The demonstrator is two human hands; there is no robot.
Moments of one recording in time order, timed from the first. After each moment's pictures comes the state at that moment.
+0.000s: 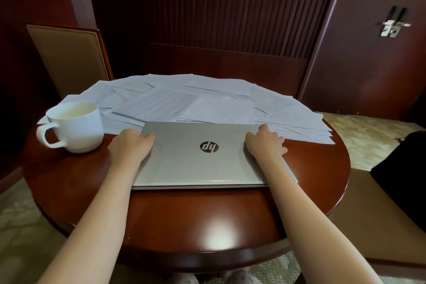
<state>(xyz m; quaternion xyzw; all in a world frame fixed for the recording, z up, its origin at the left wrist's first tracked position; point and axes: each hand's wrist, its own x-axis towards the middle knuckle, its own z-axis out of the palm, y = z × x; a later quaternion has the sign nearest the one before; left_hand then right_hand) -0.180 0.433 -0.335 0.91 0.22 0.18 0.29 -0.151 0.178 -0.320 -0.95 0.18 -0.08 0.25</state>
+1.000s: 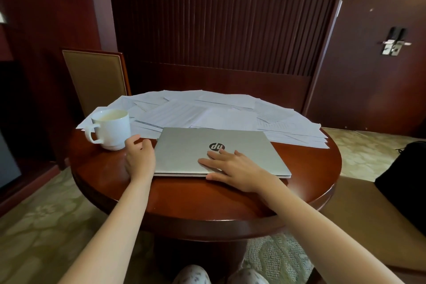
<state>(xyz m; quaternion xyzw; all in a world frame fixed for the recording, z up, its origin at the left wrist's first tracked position) -0.238 0.425 -0.344 0.69 0.25 0.31 0.60 -0.235 0.203 -0.325 -0.92 -0.39 -0.03 -0.02</state>
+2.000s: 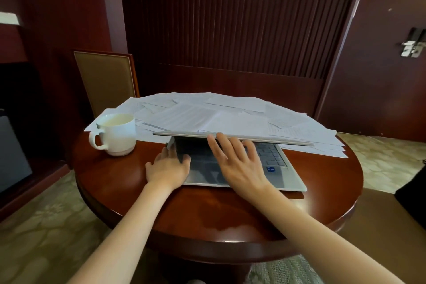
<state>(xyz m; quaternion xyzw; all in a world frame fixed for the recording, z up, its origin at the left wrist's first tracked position) -0.229 0.405 -0.341 0.97 0.14 0.08 0.19 -0.213 0.232 -0.339 -0.72 -0.31 -0.61 -0.10</state>
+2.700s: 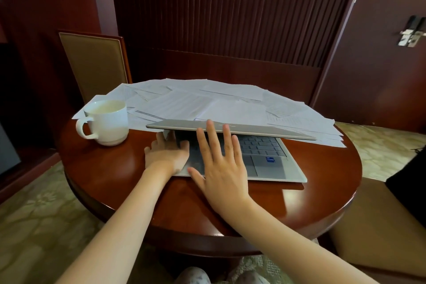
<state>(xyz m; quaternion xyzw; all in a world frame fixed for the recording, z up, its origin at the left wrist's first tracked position) -0.211 0.400 -0.338 0.97 0.16 0.07 0.18 -0.245 0.270 -0.364 -0.88 -0.17 -0.43 -0.06</state>
